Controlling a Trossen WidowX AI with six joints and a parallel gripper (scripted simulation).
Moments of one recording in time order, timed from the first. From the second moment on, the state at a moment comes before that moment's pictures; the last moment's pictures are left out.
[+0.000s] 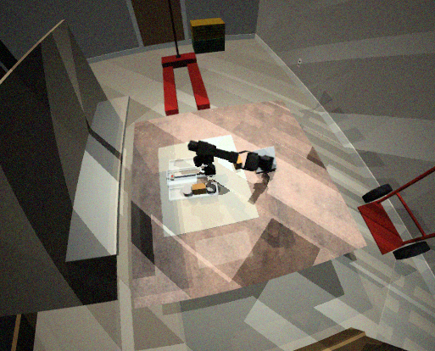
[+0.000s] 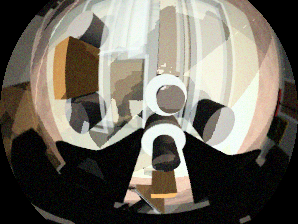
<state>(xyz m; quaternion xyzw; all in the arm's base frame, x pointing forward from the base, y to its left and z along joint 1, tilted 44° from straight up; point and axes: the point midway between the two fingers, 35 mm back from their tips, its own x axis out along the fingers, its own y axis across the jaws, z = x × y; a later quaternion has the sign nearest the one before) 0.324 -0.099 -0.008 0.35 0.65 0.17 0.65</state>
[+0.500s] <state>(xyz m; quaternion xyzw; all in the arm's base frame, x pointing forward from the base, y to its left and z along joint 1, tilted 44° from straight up) 0.326 -0.099 -0.008 0.35 0.65 0.17 0.65</state>
